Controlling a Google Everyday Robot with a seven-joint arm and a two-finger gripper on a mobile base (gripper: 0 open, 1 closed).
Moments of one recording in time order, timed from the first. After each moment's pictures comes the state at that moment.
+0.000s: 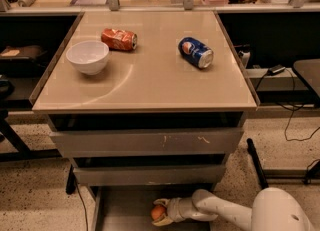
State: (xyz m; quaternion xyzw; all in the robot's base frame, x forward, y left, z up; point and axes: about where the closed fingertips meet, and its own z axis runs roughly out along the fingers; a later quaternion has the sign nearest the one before) arm 0.477 0.008 0.143 -0.60 0.66 0.30 0.35
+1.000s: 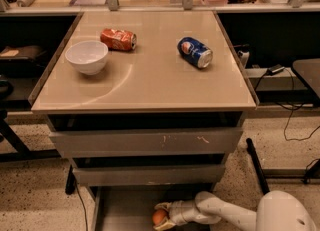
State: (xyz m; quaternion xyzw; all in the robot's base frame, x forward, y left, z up) arm 0.460 0.002 0.149 -0.59 0.66 0.32 0.34
